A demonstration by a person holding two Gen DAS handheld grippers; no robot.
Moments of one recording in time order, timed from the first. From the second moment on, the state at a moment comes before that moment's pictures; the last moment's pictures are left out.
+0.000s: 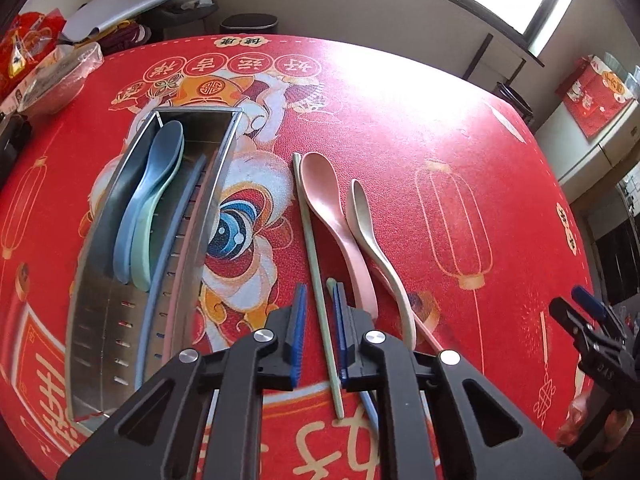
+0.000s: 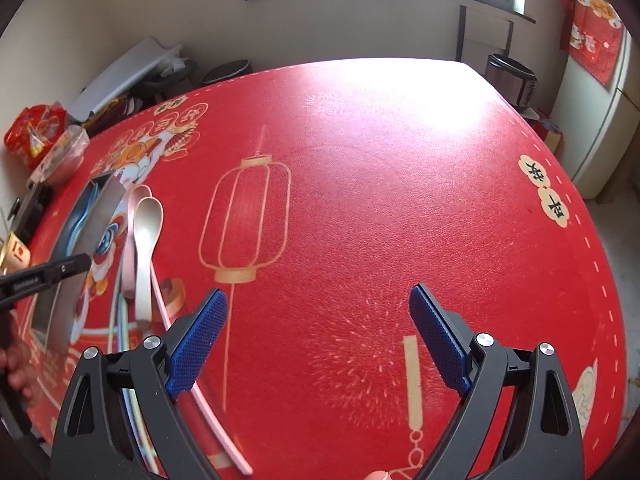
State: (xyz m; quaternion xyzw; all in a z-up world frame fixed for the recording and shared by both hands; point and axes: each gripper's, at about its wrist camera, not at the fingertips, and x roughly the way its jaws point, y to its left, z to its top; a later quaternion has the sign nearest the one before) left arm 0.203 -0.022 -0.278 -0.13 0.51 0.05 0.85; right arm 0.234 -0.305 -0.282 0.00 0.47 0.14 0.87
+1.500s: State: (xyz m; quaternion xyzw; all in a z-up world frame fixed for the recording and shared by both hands) left arm 0.168 -0.031 -0.318 -0.13 0.55 0.09 0.82; right arm 0.255 -0.314 -0.313 0.07 0.53 0.21 0.82
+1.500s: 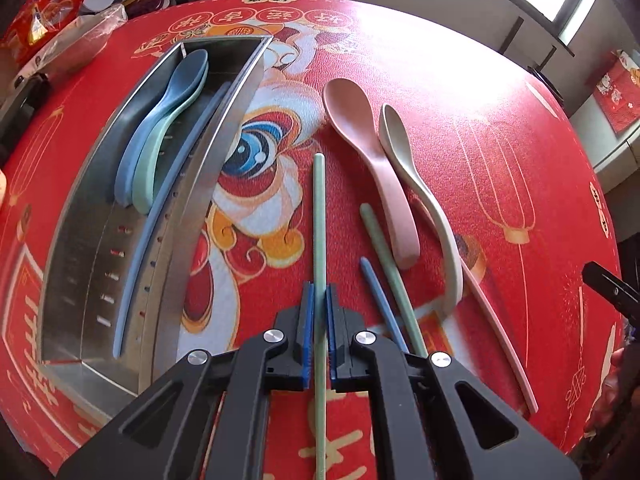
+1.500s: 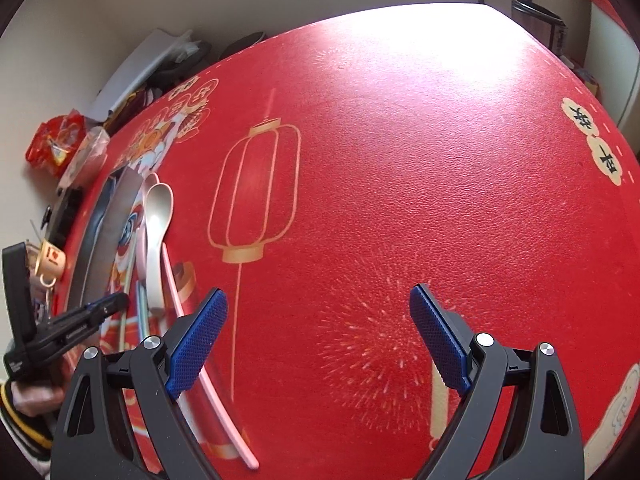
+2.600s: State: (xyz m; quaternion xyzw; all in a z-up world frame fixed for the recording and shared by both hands) left arm 0.143 -0.034 -0.300 -0.09 0.53 0.03 0.84; right arm 0.252 -0.244 -0.307 0.06 0.52 0.29 0.80
